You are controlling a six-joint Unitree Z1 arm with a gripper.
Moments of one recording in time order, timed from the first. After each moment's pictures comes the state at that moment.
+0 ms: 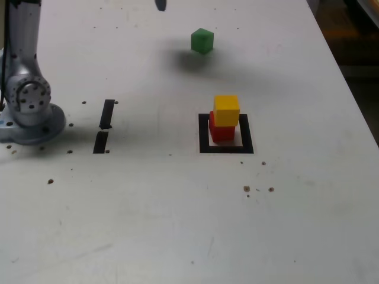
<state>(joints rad) 0.69 1.95 -1.69 1.30 0.23 0.62</state>
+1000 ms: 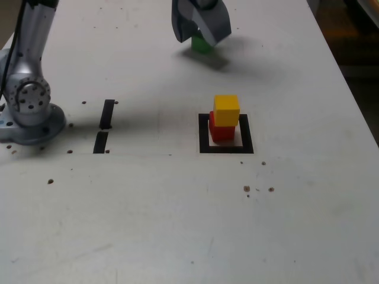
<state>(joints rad) 0.65 2.13 -1.63 1.07 0.13 1.35</state>
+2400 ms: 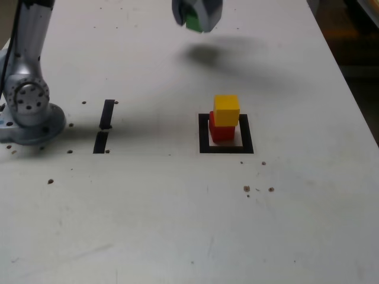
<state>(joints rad) 0.56 2.04 -1.73 1.22 0.25 1.05</state>
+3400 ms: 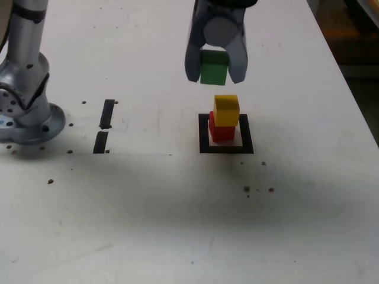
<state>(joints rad) -0.10 1.99 -1.85 1.62 0.02 -0.06</state>
